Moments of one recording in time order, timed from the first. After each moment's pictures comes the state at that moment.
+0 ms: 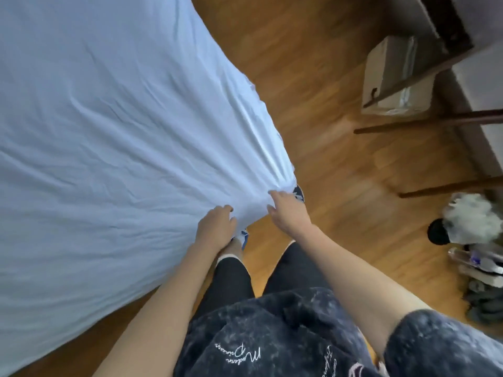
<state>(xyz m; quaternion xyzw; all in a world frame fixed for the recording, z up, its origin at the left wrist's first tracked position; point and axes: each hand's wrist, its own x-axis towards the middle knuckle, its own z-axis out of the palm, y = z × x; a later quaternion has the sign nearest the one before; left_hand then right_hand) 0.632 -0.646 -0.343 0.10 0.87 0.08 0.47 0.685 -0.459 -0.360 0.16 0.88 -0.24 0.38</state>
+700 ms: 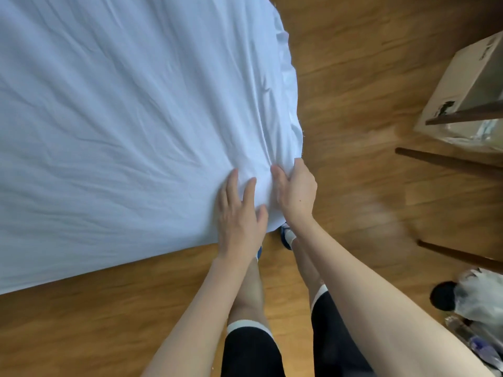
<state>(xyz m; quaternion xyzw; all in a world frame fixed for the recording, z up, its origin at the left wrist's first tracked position) 0.667 -0.516 -0.487 -0.01 0.96 0.18 0.20 0.624 -0.399 -0.511 0.33 0.82 -0.43 0.19</state>
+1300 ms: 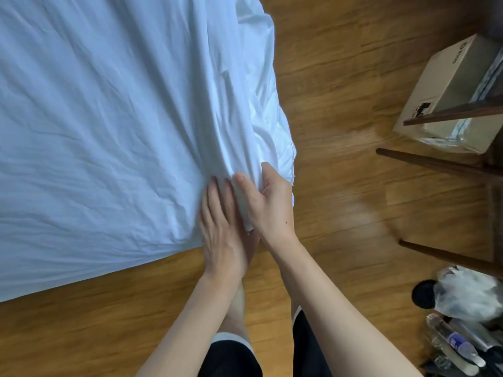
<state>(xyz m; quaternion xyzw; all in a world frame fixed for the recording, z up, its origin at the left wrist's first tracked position) 0.689 -0.486 -0.473 -0.03 0.98 0.15 0.12 0.638 -0.404 -0.459 0.25 0.78 -0.56 0.13</state>
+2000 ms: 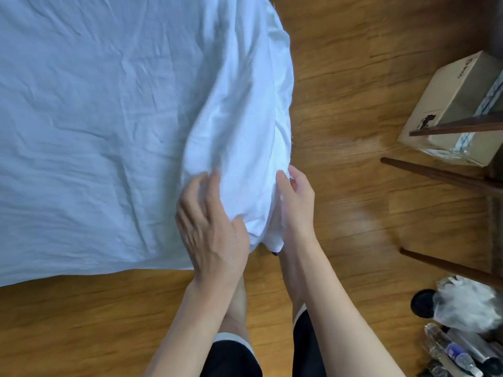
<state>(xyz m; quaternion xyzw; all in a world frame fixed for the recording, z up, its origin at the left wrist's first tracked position) 0.659 -0.508 -0.412 -0.08 0.98 0.20 -0.02 0.637 -0.399 -0.465 0.46 0.59 -0.64 0.18</state>
